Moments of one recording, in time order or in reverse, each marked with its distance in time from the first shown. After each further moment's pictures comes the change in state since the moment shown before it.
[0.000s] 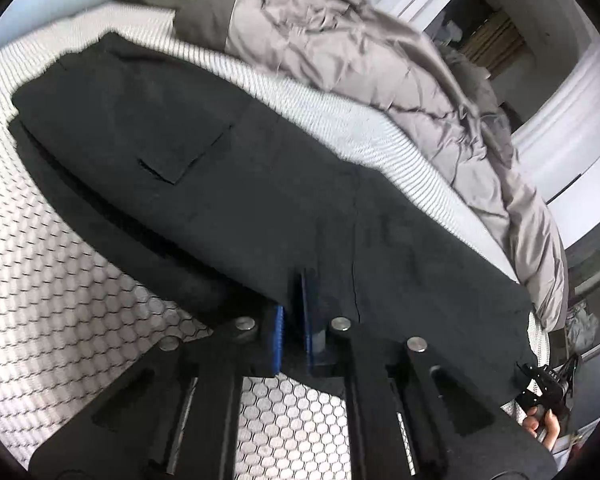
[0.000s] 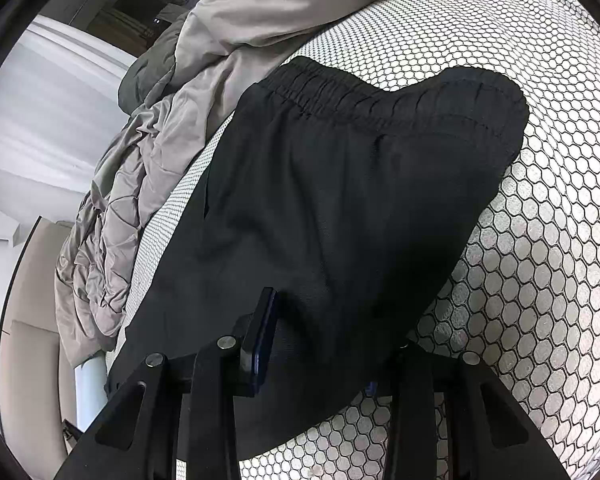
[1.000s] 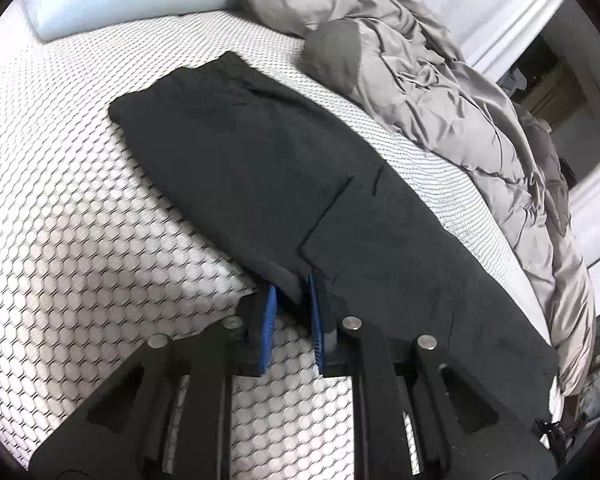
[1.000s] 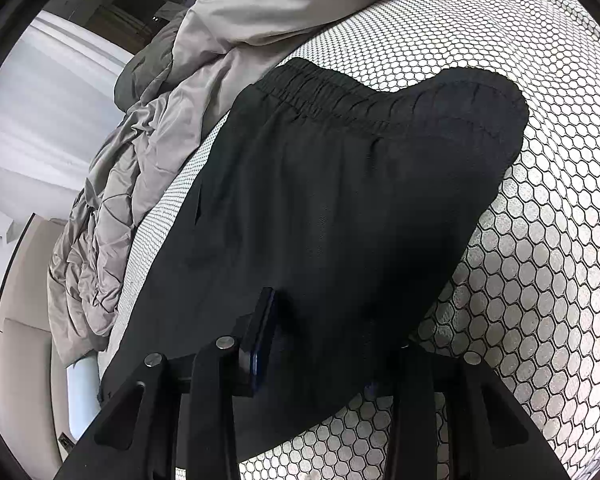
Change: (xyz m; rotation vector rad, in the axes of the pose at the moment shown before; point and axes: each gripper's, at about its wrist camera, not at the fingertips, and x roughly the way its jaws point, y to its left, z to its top) left arm -0.024 0.101 0.033 -0.192 -0.069 0.180; right arm 0.004 0.001 -0.002 -0.010 -0.005 -0.021
